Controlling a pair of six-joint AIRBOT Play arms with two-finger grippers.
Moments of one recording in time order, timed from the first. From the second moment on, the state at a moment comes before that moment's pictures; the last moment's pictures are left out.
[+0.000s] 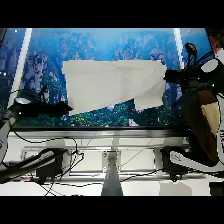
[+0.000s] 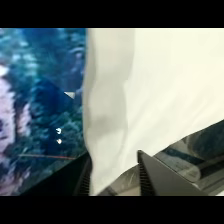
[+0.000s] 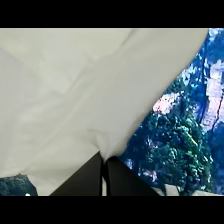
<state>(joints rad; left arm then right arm) 0.28 -1.29 0.53 0.82 -1.01 -1.05 -0.17 -1.29 1.11 -1.11 1.03 1.25</state>
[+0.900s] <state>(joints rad) 0.26 -0.82 1.28 0.84 -0.74 -1.06 -0.17 -0.83 1.41 -0.88 1.03 1.03</state>
